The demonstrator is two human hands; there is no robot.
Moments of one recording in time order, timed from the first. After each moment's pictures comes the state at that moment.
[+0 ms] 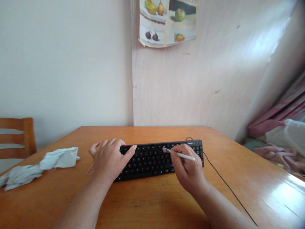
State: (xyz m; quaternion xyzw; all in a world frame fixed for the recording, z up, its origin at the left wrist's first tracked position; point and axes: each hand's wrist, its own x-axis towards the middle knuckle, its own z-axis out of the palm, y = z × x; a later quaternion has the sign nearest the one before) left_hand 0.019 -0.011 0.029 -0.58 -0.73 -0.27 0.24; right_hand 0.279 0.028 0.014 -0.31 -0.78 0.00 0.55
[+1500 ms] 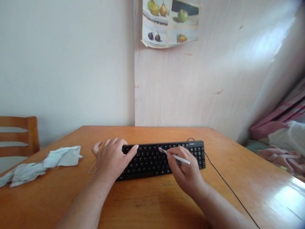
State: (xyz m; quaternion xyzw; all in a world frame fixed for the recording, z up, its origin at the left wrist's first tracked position) left_hand 0.019 -0.011 0.028 -0.58 -0.73 -0.27 0.24; right_hand 0.274 0.025 0.011 -0.28 -0.80 0.03 0.53
